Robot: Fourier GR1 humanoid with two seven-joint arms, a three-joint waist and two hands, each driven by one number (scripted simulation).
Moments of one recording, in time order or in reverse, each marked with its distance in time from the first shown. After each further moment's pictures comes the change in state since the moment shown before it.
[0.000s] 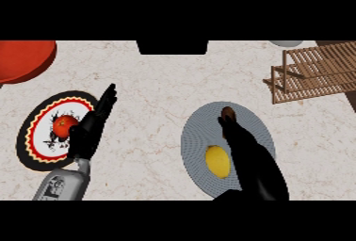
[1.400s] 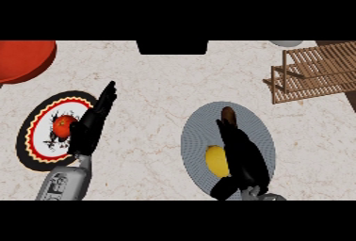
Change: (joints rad) left arm -0.015 -0.076 0.098 0.013 -0.089 -0.077 -0.002; right arm 0.047 0.101 -0.079 0.249 0.185 0.002 -0.178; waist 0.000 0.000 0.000
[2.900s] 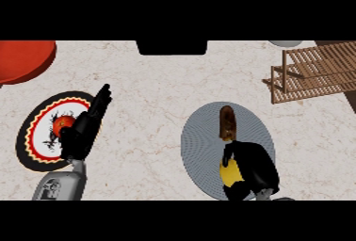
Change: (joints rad) left arm 0.040 -0.015 0.052 -0.039 -0.020 -0.058 -0.005; right arm 0.066 -0.086 -0.047 0.081 0.064 -0.041 -0.291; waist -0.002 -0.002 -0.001
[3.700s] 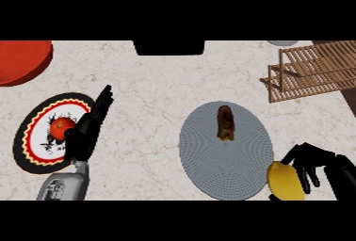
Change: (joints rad) left arm 0.007 -0.018 -0.007 0.005 -0.023 0.021 -0.009; right arm 0.222 -0.146 -0.363 -0.464 -0.483 0.033 -0.263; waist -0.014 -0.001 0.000
